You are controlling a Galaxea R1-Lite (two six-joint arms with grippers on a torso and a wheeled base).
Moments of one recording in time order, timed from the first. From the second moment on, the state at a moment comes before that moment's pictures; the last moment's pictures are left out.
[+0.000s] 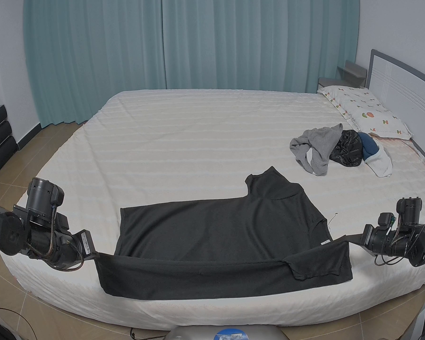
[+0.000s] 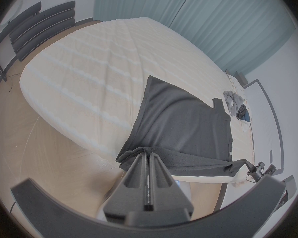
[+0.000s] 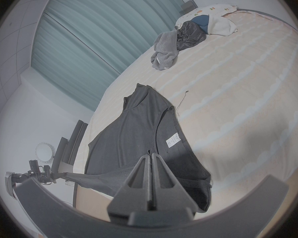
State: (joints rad) left arm -0.10 1.61 -0.60 -0.03 -0.12 -0.55; right arm -0.13 1.97 -0.32 -0.98 0.52 0.44
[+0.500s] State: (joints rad) left arm -0.07 1.87 -0.67 -0.19 -0.12 -0.60; right arm -0.10 2.06 -0.39 -0.98 0.51 0.44
